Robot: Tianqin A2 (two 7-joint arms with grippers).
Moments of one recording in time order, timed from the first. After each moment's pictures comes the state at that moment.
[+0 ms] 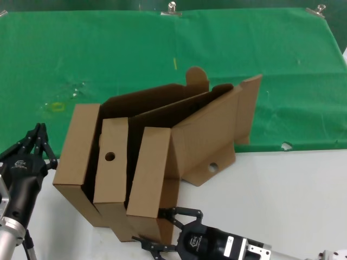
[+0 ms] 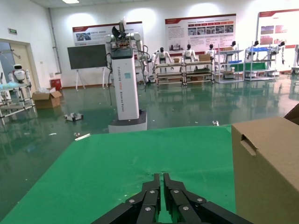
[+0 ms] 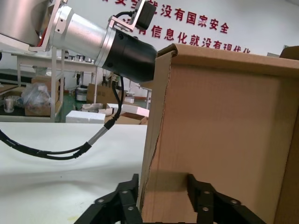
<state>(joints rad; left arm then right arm) 0.00 -0.30 1.60 -1.60 -1.80 0.00 0.00 0.17 0.24 -1.80 1.10 2.01 -0.98 -0.78</state>
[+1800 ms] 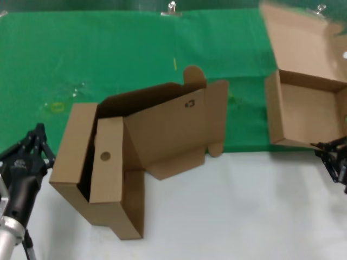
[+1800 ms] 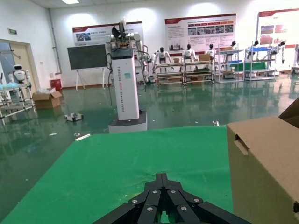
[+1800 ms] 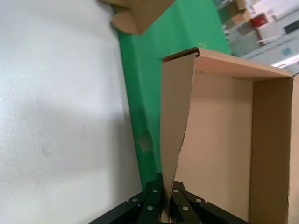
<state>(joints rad) 0.00 -0.30 1.60 -1.60 -1.80 0.00 0.00 0.32 0.65 -1.61 1.07 1.65 -0.57 -0.82</state>
